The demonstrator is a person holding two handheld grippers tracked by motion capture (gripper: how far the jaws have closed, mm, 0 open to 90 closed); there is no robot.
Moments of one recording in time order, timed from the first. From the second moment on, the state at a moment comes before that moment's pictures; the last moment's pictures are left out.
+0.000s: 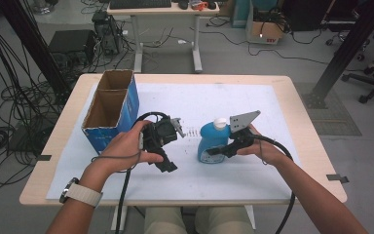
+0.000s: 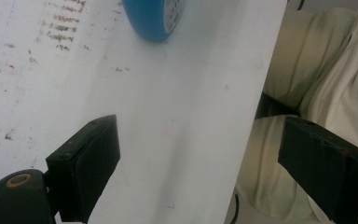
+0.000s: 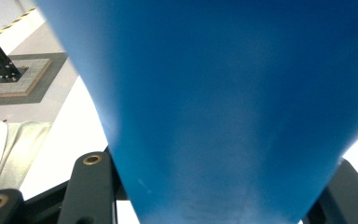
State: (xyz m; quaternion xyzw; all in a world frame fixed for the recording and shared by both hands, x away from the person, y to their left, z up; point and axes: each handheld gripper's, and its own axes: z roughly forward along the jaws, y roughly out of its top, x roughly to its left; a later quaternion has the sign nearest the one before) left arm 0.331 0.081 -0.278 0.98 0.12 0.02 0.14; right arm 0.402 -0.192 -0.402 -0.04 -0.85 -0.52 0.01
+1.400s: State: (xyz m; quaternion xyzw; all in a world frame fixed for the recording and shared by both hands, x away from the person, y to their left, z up) left arm 0.331 0.080 -0.278 0.98 0.12 0.02 0.14; right arm 0.401 -0.192 -0.402 -0.05 -0.85 -0.52 0.01
